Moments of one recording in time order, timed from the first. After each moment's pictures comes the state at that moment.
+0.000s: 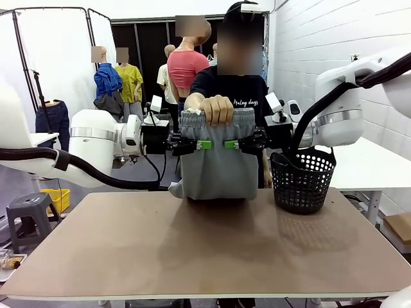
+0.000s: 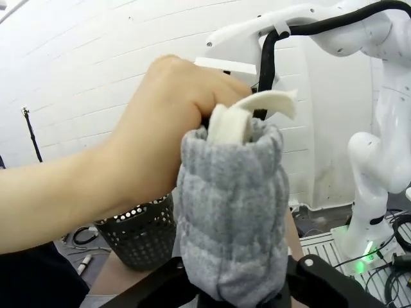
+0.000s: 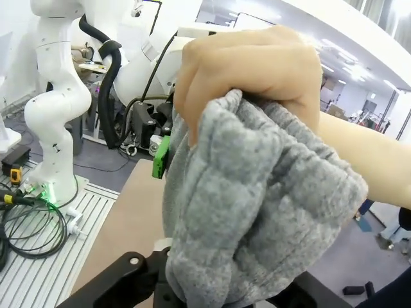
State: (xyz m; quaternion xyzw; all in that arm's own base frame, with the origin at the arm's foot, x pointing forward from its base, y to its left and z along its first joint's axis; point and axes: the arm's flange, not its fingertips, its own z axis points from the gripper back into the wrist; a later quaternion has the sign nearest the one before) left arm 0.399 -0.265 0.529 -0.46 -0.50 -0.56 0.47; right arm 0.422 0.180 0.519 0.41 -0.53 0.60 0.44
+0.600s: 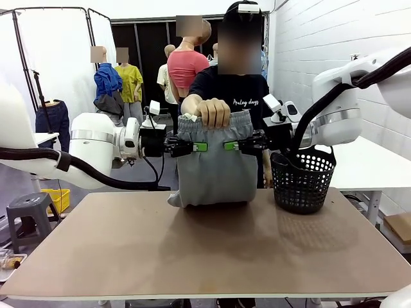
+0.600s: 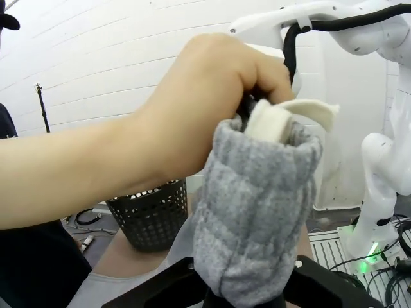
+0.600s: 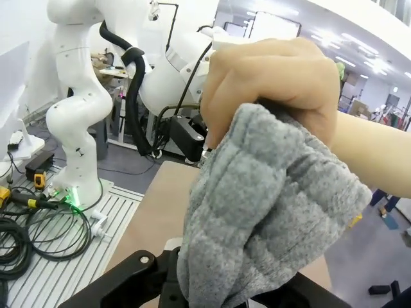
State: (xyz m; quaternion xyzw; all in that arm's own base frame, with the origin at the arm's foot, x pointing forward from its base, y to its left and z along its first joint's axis) left arm 0.416 -0.251 0.516 -0.45 -0.50 -0.53 0.51; right arm 0.426 0.183 0.516 0.44 -0.49 0.61 0.44
